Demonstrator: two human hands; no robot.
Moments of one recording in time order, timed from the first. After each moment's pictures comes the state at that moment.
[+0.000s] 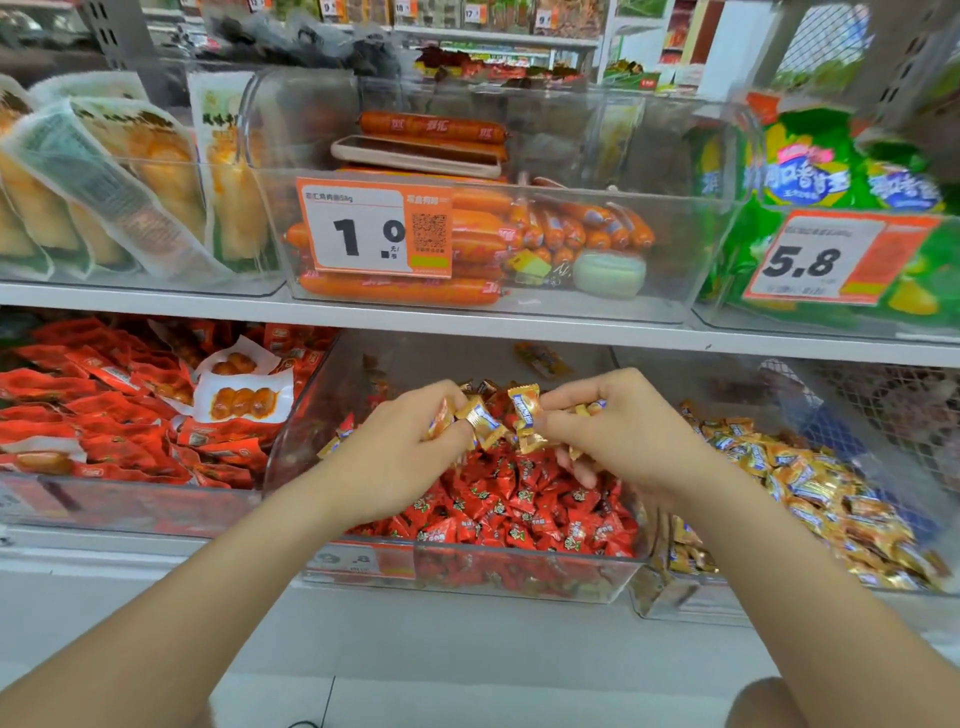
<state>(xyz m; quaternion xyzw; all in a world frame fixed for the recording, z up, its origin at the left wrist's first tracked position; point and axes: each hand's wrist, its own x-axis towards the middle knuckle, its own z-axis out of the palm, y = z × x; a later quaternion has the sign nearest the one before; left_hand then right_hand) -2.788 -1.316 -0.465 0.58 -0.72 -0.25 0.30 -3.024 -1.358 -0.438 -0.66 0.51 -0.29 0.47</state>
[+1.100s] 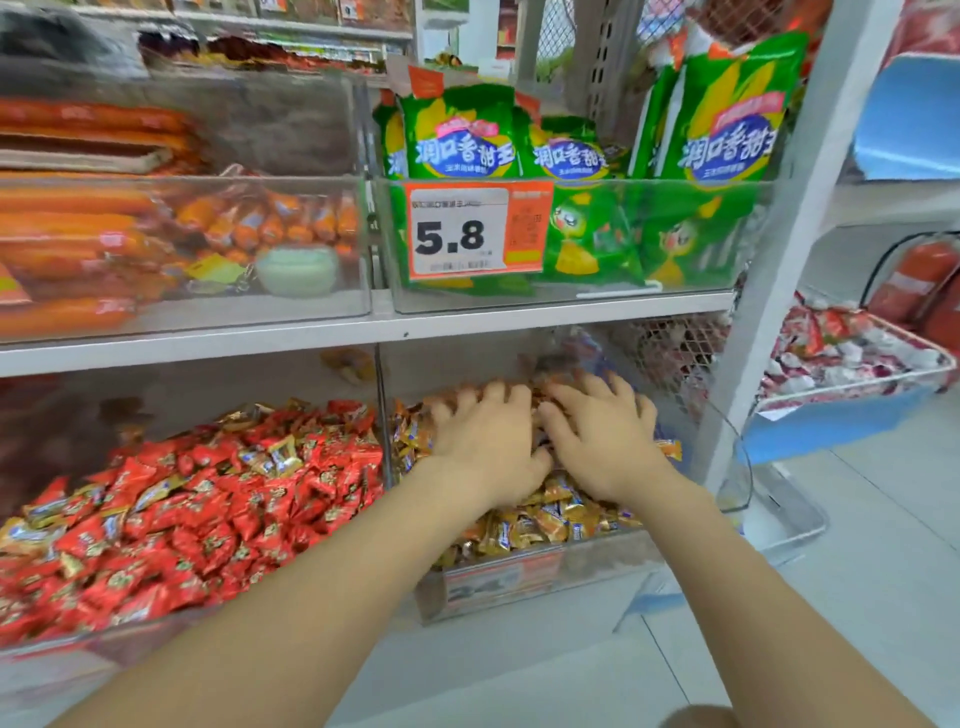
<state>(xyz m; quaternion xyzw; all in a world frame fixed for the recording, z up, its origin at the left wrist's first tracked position) -3.092 -1.399 -0.486 0.55 -0.83 -0.08 0.07 -3.252 -1.394 -0.506 -0.70 0.70 -0.16 0.04</state>
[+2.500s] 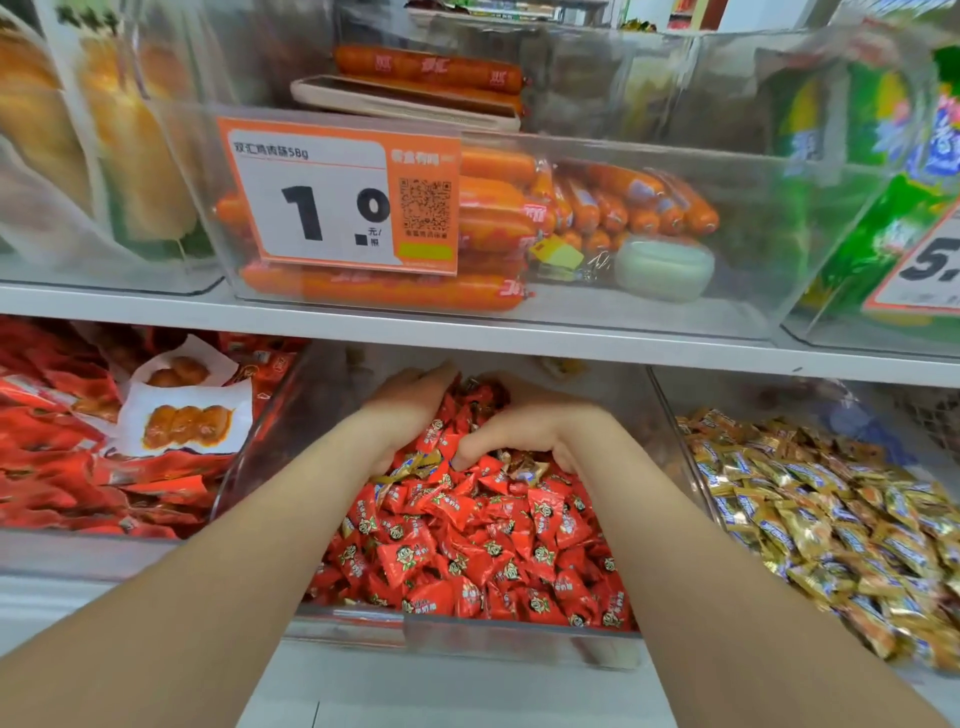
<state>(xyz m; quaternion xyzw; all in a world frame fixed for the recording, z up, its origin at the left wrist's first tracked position) -2.776 -1.458 -0.527 0.73 -0.45 -0.41 0.31 -2.941 -1.462 -0.483 -0.68 0.59 -0.04 0.44</state>
